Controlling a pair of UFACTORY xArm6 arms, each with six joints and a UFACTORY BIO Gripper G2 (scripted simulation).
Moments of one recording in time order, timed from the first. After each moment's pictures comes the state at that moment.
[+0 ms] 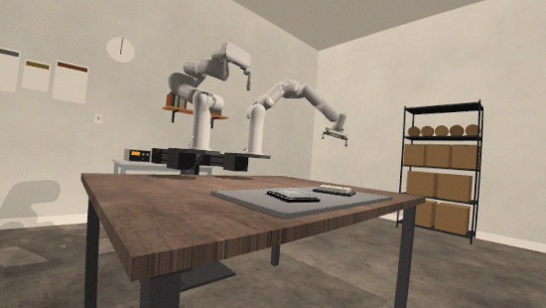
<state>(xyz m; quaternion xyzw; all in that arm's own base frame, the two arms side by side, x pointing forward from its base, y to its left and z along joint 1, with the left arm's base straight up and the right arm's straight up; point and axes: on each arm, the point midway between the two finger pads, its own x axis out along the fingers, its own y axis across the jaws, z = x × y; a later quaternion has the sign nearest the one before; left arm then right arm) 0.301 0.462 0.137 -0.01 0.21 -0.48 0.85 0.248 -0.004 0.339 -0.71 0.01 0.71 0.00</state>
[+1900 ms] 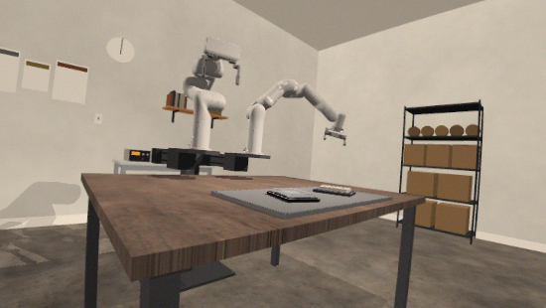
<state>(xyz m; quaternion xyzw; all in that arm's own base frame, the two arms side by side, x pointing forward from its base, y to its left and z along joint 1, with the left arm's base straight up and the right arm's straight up) 0.304 0.459 0.136 -0.01 0.20 -0.47 0.86 0.232 -0.091 0.339 -0.70 0.13 0.70 0.13</state>
